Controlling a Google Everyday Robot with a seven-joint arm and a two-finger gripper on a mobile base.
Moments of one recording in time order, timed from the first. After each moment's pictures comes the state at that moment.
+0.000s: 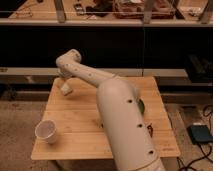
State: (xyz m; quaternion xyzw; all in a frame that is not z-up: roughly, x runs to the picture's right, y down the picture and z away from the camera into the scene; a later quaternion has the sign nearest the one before) arm -0.264 -0.086 0.947 0.14 -0.17 -0.94 0.26
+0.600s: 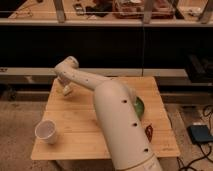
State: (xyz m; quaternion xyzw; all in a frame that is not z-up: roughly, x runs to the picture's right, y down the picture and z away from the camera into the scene) arm -0.277 -0.041 0.976 0.11 -0.19 -0.93 0.30
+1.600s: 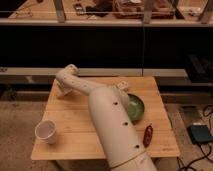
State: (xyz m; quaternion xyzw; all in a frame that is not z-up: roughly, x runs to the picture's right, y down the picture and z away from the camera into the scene) arm -0.295 -0.014 1.023 0.12 -0.21 -0.90 0.35
